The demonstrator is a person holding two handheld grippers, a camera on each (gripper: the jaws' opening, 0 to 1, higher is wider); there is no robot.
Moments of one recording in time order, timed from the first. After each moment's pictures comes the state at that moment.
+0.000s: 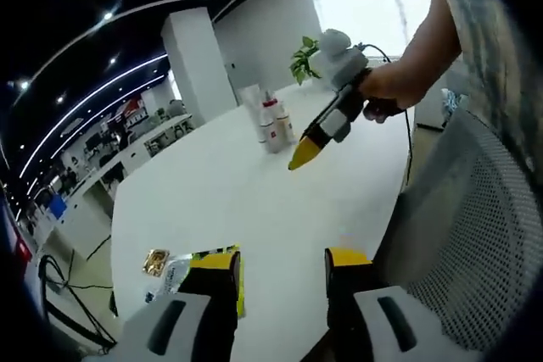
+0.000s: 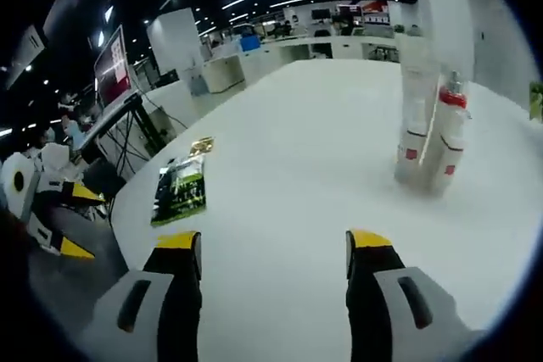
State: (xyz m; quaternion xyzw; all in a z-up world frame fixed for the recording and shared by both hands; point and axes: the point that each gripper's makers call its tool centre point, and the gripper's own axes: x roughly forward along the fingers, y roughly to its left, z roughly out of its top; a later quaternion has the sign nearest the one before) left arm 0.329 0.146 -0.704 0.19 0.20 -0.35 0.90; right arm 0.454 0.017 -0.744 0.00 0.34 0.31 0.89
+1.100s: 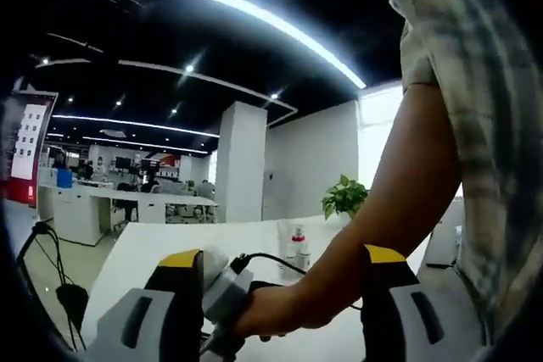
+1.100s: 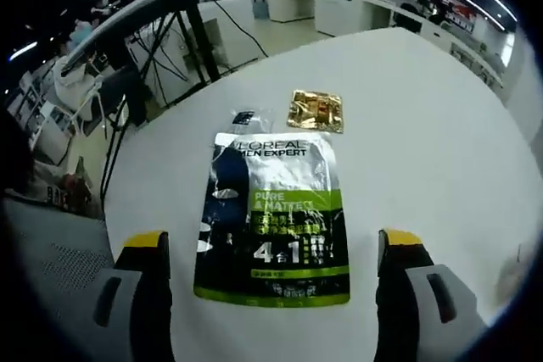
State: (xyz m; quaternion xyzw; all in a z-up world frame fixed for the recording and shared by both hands) left arm 0.335 0.159 -0.588 -0.08 -0.01 -0.34 0.94; right arm 0.456 0.232 -0.819 -0.18 0.42 0.41 0.79
